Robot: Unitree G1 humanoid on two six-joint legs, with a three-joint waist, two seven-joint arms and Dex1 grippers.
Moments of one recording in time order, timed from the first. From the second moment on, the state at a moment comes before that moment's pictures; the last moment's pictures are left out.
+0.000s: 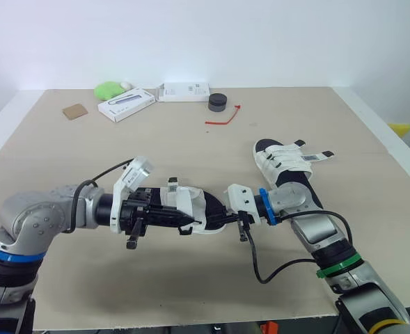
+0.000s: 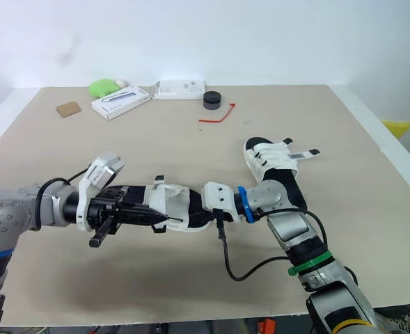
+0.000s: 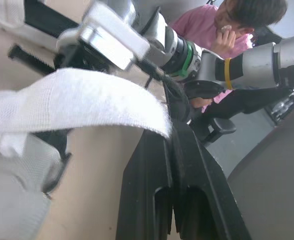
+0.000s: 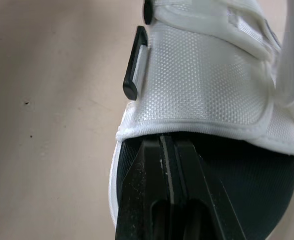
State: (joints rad) left arm -0.54 0.76 0.00 -0.33 -1.13 1.13 -0.96; right arm -0.56 -0.52 0.35 0.08 0.12 0.10 1.26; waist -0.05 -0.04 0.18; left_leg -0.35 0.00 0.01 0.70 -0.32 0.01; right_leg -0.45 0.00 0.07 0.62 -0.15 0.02
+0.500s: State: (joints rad) left arm -0.71 0.64 -0.26 0.03 -0.71 0.85 -1.22; right arm -0.57 -0.51 0.35 0.09 0.11 0.10 1.26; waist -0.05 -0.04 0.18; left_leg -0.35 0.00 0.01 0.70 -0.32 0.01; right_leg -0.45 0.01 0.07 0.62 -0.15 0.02
